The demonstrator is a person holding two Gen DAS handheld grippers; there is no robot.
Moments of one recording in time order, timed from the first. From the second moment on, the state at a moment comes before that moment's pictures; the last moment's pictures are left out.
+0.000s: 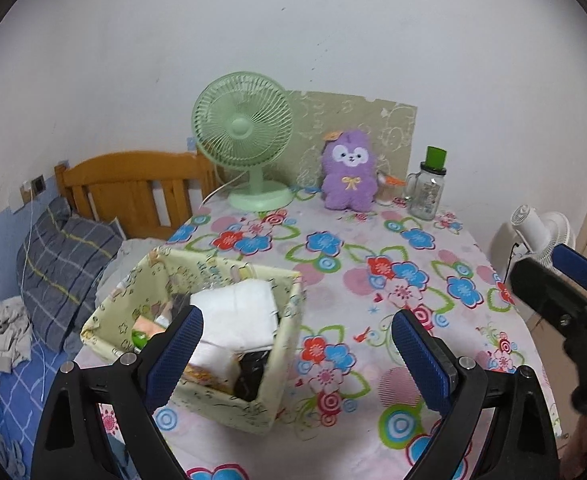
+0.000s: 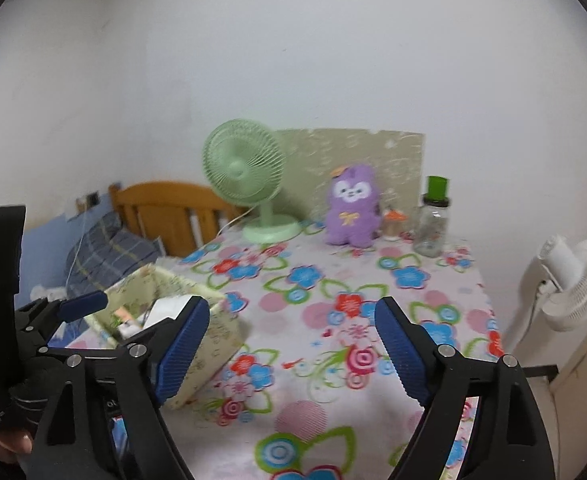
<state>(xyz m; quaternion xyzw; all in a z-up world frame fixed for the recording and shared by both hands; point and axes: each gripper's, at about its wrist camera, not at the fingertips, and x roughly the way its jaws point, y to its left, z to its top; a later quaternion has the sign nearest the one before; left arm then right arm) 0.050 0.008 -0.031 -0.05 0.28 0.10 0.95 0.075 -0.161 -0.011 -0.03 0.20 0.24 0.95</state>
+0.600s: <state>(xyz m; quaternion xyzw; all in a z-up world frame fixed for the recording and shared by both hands) 0.046 -0.030 -0.018 -0.03 0.26 0.07 0.96 0.066 -0.201 -0.029 -0.02 0.22 0.21 0.95</state>
